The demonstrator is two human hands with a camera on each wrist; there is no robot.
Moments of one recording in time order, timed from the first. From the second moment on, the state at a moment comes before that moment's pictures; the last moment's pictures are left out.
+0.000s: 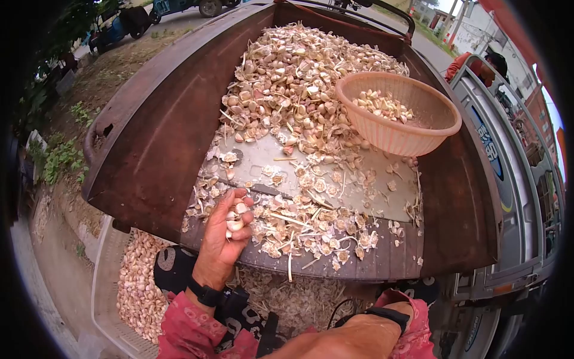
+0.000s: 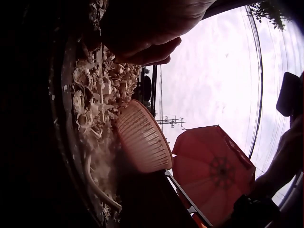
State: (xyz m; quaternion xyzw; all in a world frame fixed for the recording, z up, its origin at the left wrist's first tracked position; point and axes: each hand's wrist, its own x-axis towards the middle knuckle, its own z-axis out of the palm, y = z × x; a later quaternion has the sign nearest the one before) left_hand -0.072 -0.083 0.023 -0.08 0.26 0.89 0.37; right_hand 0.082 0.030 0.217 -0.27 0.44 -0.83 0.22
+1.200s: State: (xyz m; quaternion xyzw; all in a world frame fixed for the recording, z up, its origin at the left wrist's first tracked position) left_hand -0.072 -0.080 0.030 -0.08 0.25 0.89 0.38; right_hand 0.066 0.049 0.184 -0.24 0.74 -0.62 -0.12
